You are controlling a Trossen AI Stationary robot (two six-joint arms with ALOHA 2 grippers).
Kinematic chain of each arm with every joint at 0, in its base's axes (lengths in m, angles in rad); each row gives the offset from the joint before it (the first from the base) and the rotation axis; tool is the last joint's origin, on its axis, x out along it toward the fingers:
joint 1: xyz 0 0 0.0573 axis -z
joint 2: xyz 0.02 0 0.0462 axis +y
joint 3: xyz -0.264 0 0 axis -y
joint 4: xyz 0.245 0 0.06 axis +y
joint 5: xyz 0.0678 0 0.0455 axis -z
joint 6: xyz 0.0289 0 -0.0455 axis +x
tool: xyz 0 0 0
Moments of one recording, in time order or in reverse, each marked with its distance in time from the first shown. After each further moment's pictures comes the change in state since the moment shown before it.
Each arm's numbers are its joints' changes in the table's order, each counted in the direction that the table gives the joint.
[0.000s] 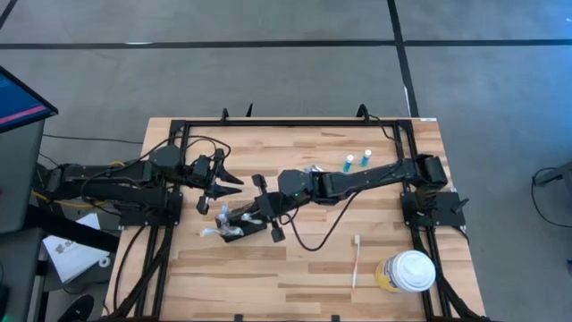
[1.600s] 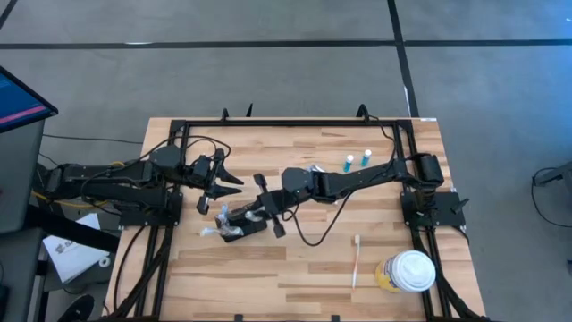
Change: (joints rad) left arm 0.000 0.000 0.000 0.003 0.000 0.004; right arm 0.055 0.013 -0.152 -0.227 -0.089 -0.030
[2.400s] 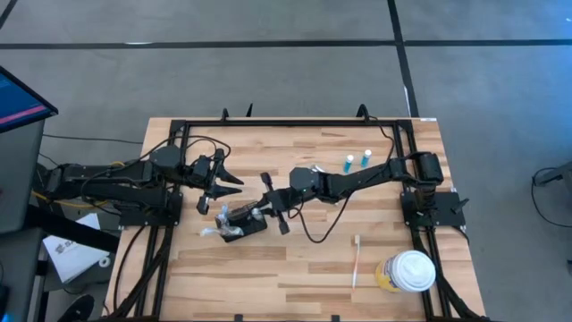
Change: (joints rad) left arm 0.000 0.000 0.000 -0.002 -0.002 0.004; right arm 0.030 -0.003 -0.160 -0.207 -0.019 0.014
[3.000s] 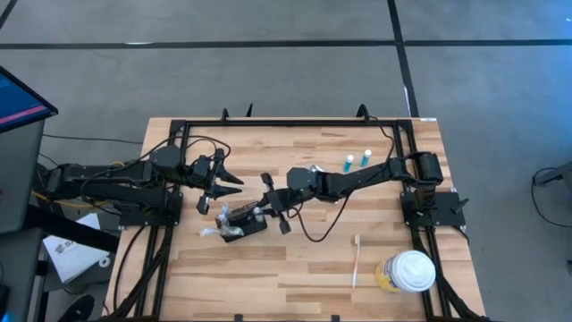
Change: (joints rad) left arm 0.000 0.000 0.000 0.000 -0.002 0.000; right arm 0.001 0.002 0.000 0.077 0.003 -0.009
